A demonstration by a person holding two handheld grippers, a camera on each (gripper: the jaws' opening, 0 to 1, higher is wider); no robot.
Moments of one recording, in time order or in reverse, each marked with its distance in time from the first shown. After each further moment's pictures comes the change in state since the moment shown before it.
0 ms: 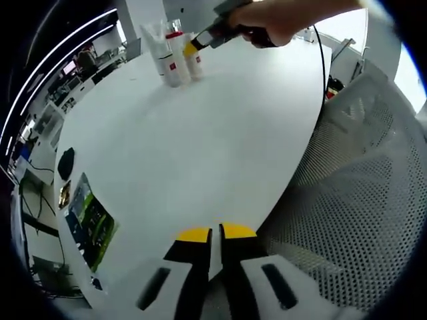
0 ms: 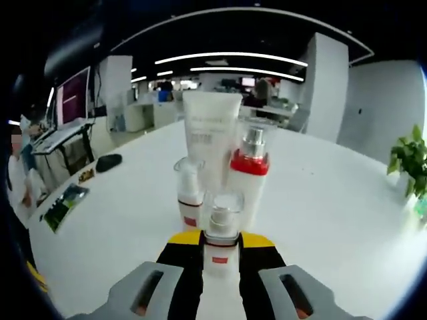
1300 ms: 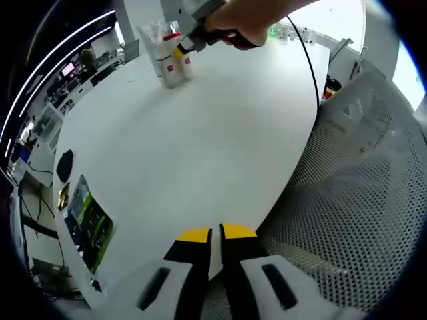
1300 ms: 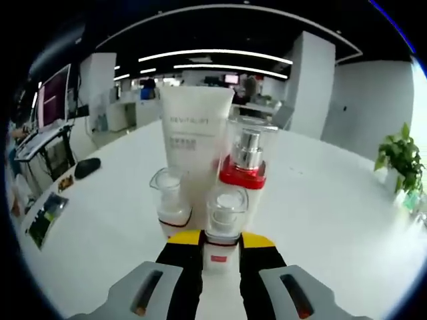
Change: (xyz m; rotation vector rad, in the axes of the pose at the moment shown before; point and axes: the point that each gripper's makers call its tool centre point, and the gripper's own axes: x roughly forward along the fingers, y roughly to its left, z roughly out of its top) left arm 0.000 -0.002 0.000 0.007 -0.008 -0.009; right arm 0.021 -0.013 0.010 0.027 0.025 -0.127
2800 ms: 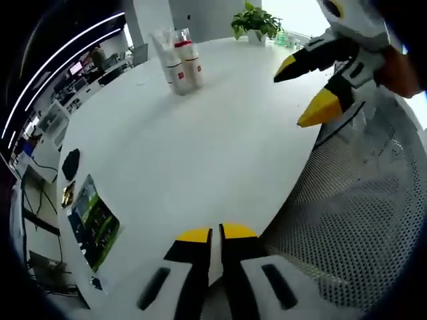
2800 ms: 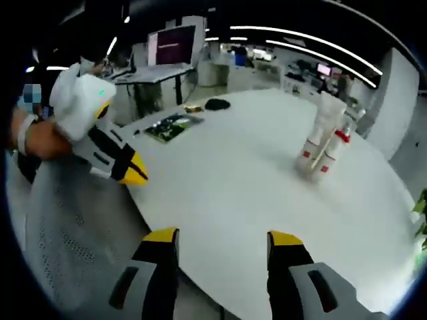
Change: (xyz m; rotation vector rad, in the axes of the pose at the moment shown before) left arm -0.007 0.009 0.007 -0.048 -0.053 0.024; right arm -0.226 0.121 -0.121 -0.427 0.197 0.476
